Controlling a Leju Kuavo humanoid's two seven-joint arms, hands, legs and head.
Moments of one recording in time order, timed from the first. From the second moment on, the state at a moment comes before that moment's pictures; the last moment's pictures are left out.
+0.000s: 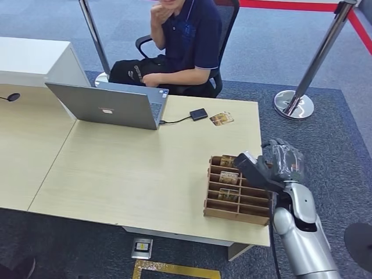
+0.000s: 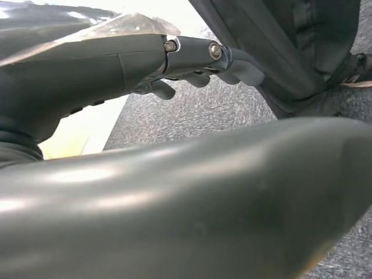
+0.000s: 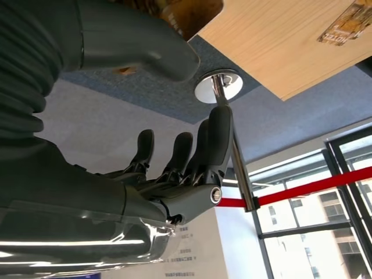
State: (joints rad) left arm -0.06 -0.24 0.88 -0.19 -1.38 0.47 0.05; right arm -0.35 -0.04 0.35 -0.95 1.14 -0.24 -0.03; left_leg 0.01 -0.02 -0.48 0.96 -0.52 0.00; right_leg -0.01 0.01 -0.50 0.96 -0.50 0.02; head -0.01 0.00
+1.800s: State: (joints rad) left arm -0.06 -0.23 0.88 -0.18 -1.37 0.47 0.04; right arm -0.31 -0.08 0.42 -1.04 1.08 -0.26 0.00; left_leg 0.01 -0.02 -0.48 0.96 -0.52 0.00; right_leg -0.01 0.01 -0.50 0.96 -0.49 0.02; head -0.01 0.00
